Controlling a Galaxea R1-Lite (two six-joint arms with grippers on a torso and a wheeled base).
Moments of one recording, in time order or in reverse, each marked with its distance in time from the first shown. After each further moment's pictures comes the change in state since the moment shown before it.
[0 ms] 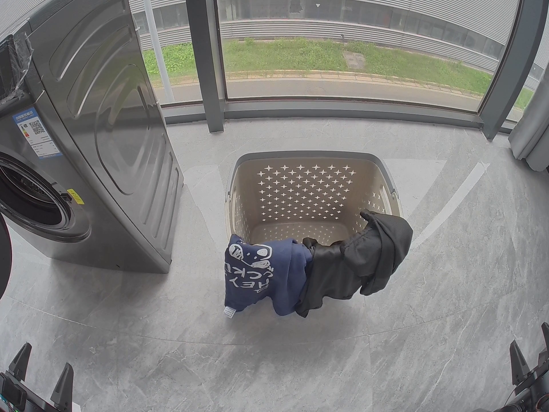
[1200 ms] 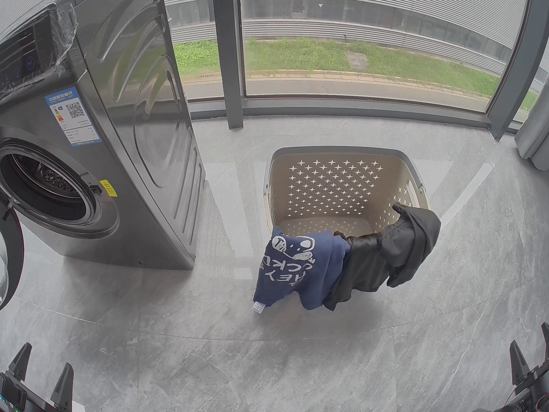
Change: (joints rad) left arm 0.000 0.000 0.000 0.000 0.000 0.000; right arm 0.000 0.000 0.000 0.000 0.000 0.000
